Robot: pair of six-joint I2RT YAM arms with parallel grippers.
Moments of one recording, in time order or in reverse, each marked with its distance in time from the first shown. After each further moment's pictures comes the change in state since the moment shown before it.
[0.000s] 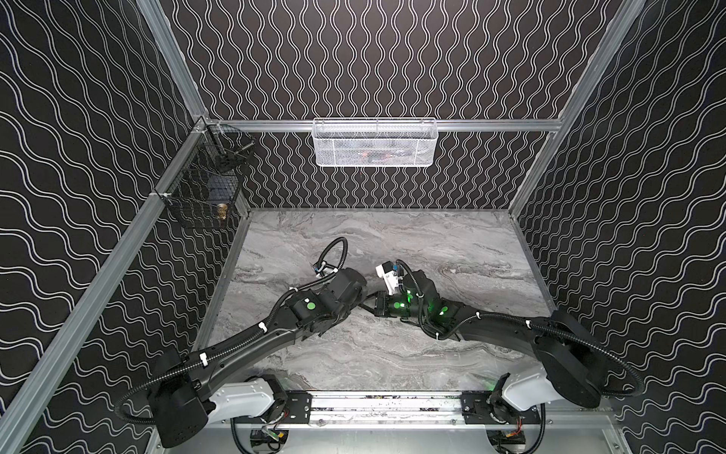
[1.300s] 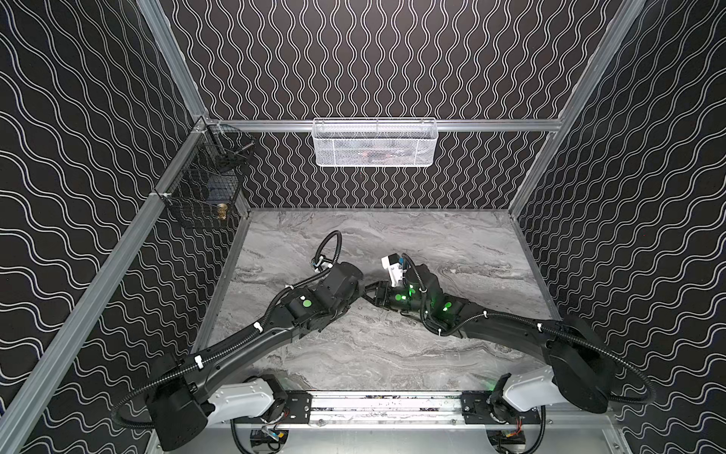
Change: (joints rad) left arm 0.039 -0.011 0.029 0.042 0.007 0.026; right arm -0.003 -0.044 0.037 -0.050 0.084 0.098
